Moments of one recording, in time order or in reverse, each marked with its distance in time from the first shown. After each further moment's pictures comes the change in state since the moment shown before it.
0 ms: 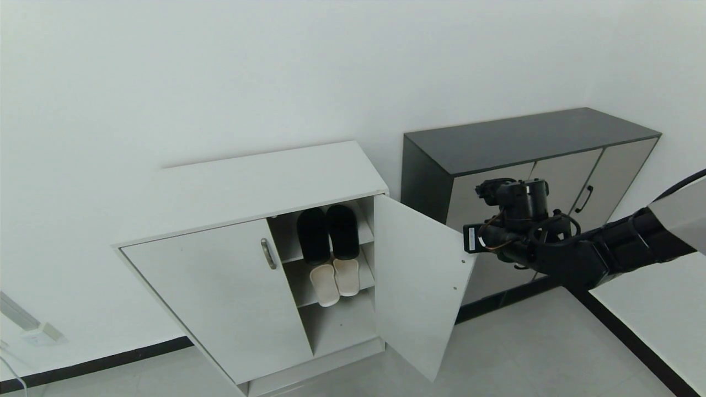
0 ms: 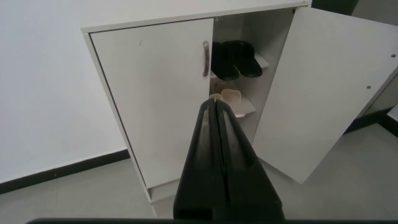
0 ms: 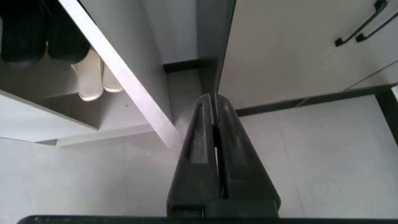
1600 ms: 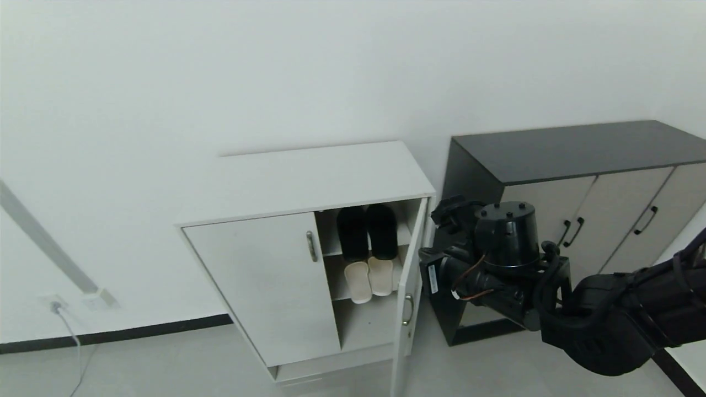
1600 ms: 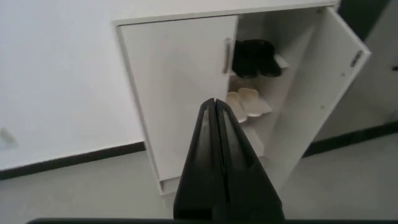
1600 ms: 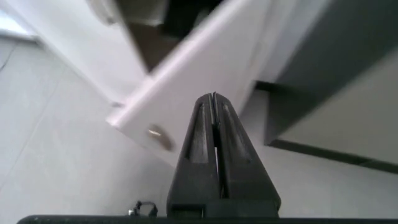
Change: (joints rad) left arm 0.000 0.000 0.000 0.000 0.002 0.000; right arm 0.317 -0.159 0.232 -0.161 -0.003 -0.051
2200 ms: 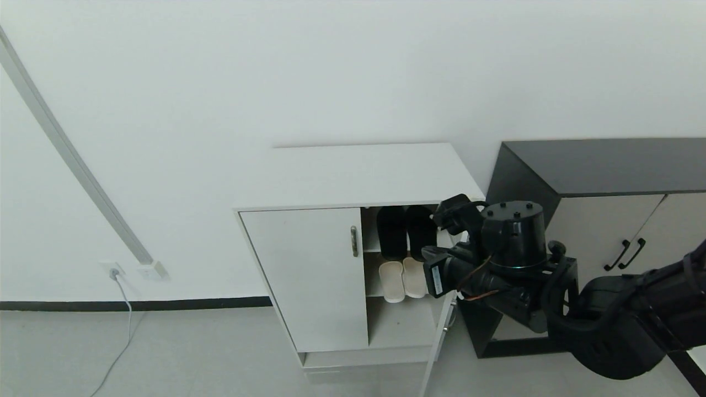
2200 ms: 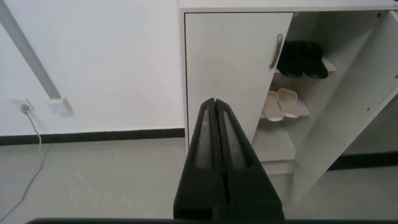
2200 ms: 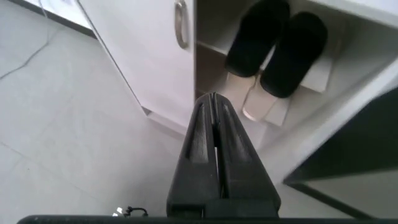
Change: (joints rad) left arm 0.000 0.000 0.000 0.000 0.000 -0.001; right arm -0.010 -0.028 0.026 -0.008 -0.016 -0.058
